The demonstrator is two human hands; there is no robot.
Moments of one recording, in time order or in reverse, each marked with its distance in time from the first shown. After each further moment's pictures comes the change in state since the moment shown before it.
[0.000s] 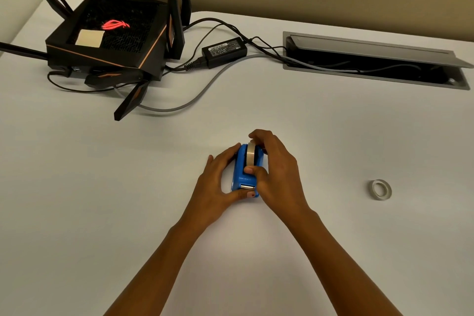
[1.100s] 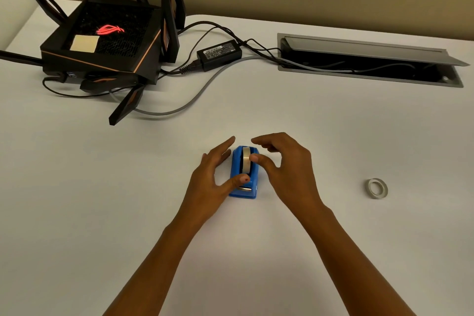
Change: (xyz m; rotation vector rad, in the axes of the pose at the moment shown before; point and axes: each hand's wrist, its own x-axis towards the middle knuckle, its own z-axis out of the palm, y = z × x) left_hand 0.003 0.015 -0.009 -0.080 0.020 -0.034; right_hand 0.005 -0.008 -0.029 -0.100 0.060 0.007
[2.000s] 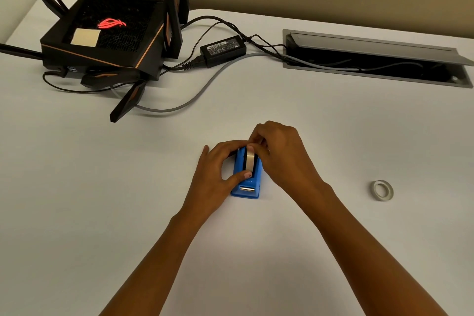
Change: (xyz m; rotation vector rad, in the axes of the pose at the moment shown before) left_hand 0.015 -0.009 0.003 0.111 0.056 0.074; right_hand 0.031 -0.024 0.000 -0.302 -0.214 -0.067
